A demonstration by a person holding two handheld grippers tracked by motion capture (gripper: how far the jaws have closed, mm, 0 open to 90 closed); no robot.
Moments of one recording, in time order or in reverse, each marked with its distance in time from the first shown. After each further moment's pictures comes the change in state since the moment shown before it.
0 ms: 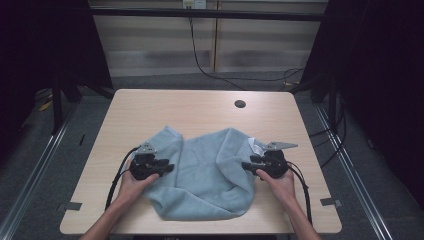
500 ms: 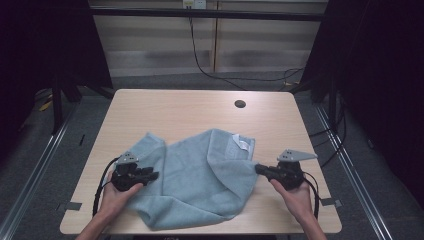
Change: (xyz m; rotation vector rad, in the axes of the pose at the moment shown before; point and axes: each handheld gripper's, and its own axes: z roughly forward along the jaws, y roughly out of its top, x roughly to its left) left arm 0.002 -0.030 -0.039 -0.005 0.049 -0.074; right arm 0.027 -0.014 -0.063 -0.051 0.023 -0.031
